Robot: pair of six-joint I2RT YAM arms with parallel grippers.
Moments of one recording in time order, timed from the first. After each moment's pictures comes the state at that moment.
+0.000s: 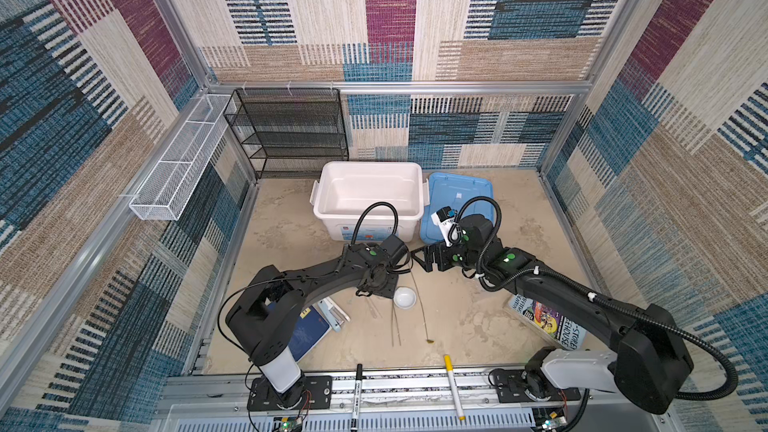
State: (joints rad) left arm -0.79 1.68 1.09 -0.74 -0.10 -0.49; right arm 0.61 1.29 0.87 -0.20 -0.27 0.35
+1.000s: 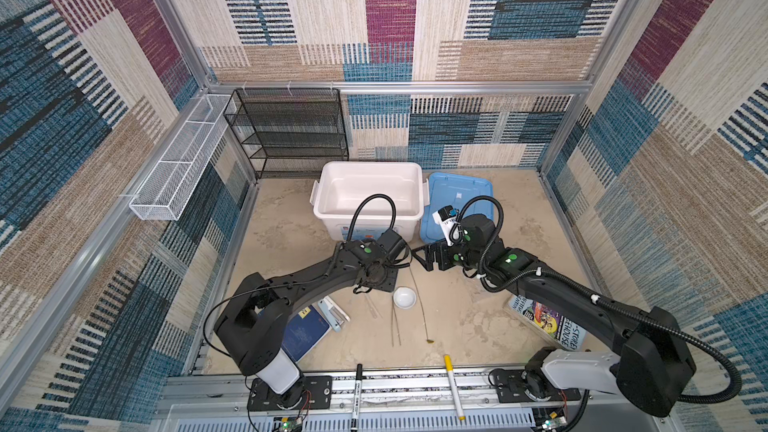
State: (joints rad) left arm -0.78 1.59 1.13 -0.77 -0.12 -0.50; right arm 0.61 1.27 0.87 -0.20 -0.25 0.35
